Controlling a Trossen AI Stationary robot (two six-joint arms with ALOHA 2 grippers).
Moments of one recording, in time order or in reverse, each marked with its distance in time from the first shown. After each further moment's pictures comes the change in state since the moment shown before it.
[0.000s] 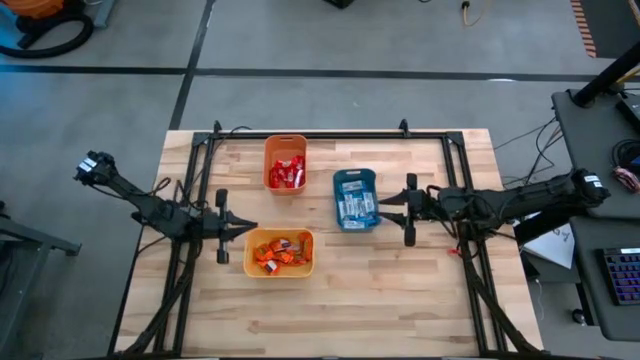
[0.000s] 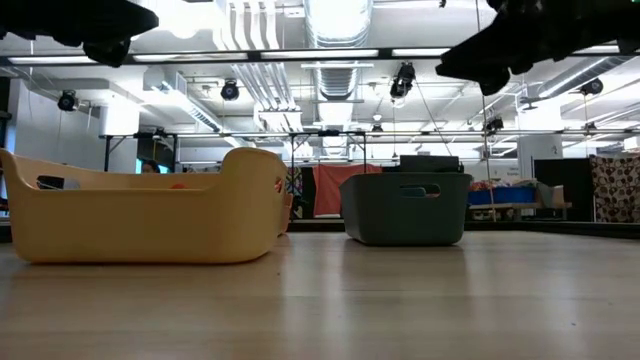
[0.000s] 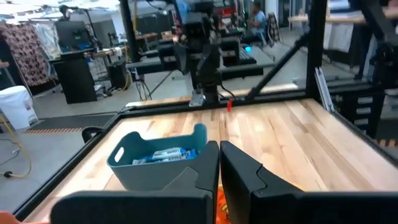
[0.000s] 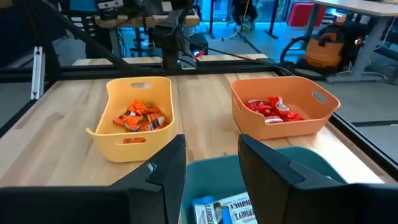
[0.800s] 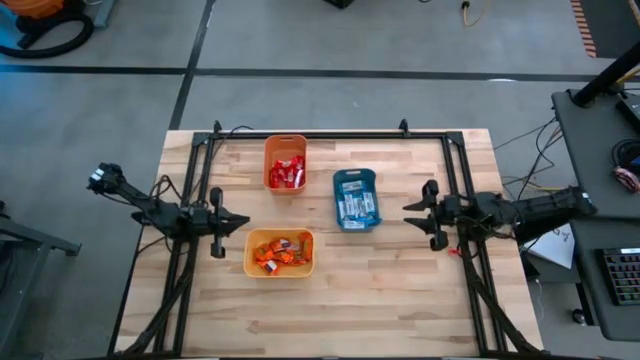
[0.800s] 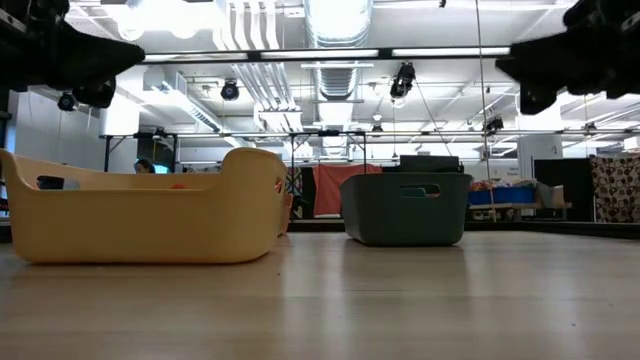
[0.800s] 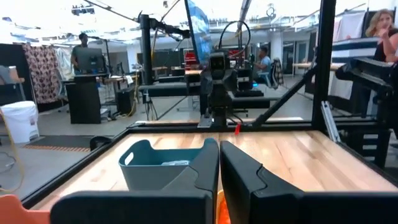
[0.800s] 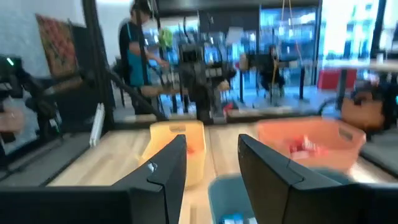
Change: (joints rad) left arm 0.027 -0.365 -0.295 0.145 0.012 0.040; right arm 0.012 -0.608 -0.406 0.166 -0.123 0.002
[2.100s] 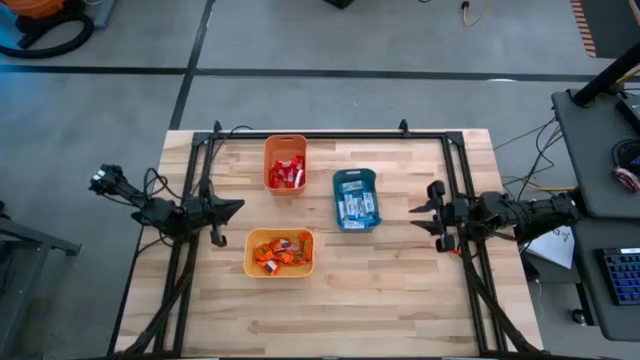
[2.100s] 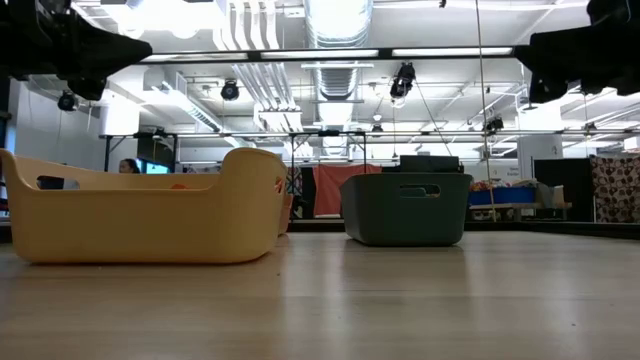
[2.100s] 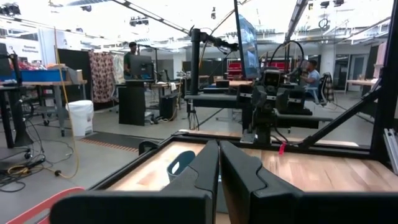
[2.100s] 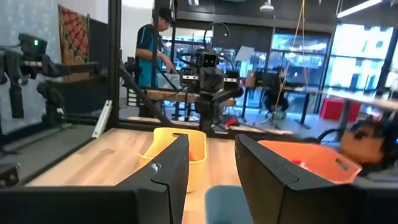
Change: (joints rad) left arm 0.000 -0.038 0.039 0.026 -0.196 0.060; right arm 0.010 -0.217 -0.001 -0.216 -0.051 -0.150
